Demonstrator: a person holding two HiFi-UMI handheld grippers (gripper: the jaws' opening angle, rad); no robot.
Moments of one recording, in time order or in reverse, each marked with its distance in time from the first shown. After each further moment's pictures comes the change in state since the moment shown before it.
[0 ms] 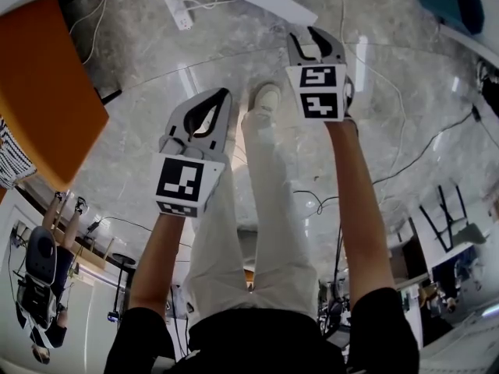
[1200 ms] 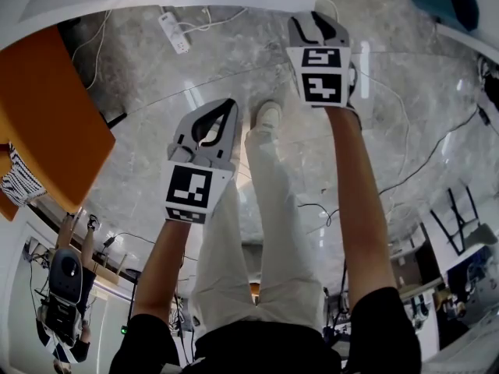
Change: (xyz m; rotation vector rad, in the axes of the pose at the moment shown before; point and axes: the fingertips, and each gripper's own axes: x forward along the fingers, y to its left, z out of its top) left arm 0.039 -0.011 0.019 0.076 0.021 -0.037; right arm 0.022 -0.066 0.051 0.089 -0.081 -0.082
